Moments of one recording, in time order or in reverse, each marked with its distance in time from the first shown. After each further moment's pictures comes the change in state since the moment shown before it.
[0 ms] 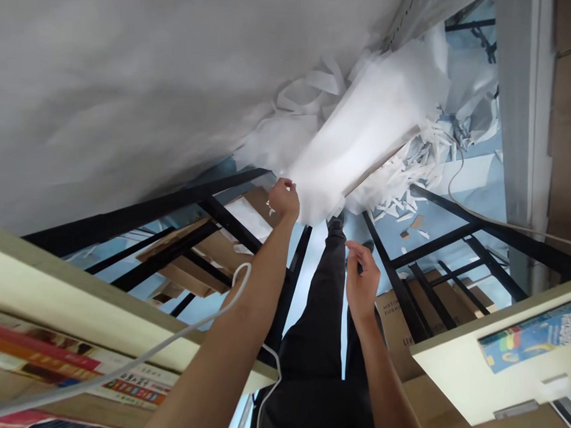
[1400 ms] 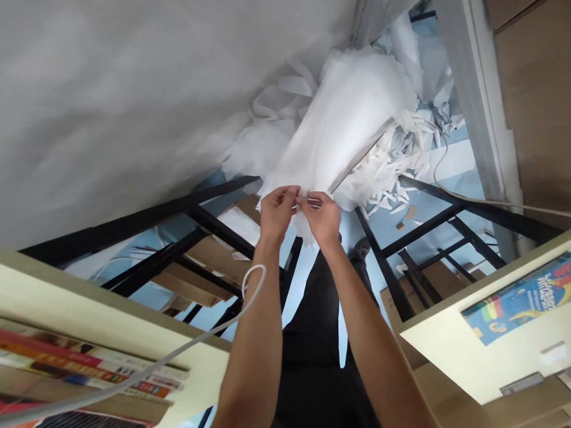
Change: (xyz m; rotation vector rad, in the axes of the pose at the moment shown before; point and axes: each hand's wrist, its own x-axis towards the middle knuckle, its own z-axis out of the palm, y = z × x) left_hand -0.092 0.071 -0.081 -0.643 -0.375 -0.032; right_hand 0.118 0.001 0.090 0.014 -0.177 0.055
